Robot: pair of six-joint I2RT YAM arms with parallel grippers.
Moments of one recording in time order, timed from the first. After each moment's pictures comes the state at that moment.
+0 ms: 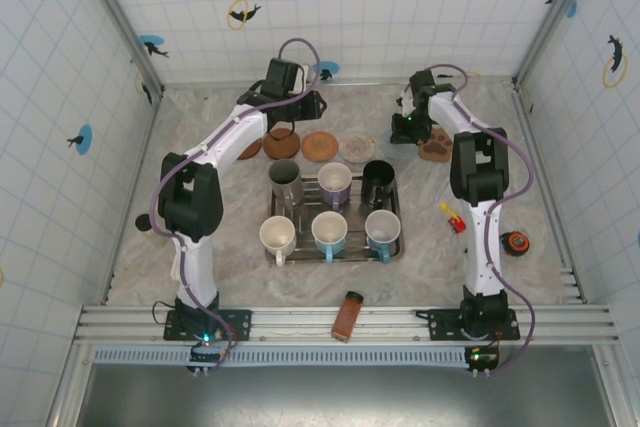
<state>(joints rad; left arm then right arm) -0.45 2.03 1.76 -0.46 0.25 -0.37 0.19 2.41 2.01 -0.91 -0.33 0.15</state>
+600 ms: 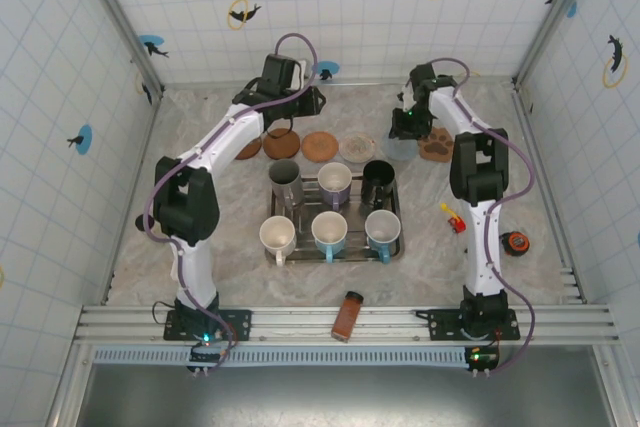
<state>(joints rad) -0.45 1.99 1.76 -0.46 0.24 -0.37 0.19 2.41 2.11 -0.99 -0.32 0.17</state>
